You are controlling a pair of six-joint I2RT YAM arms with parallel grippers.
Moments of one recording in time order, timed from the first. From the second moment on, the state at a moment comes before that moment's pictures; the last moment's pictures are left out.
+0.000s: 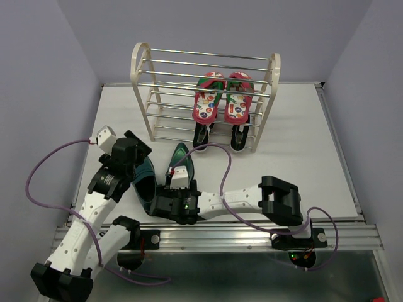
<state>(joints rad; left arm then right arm) -0.34 0.76 0.78 -0.64 -0.53 -0.89 1.46 2.02 1.50 -0.57 0.82 1.13</state>
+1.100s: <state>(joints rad) -0.34 0.71 0.76 -0.64 -0.53 -0.89 1.25 1.14 0.54 -0.01 0.60 0.40</state>
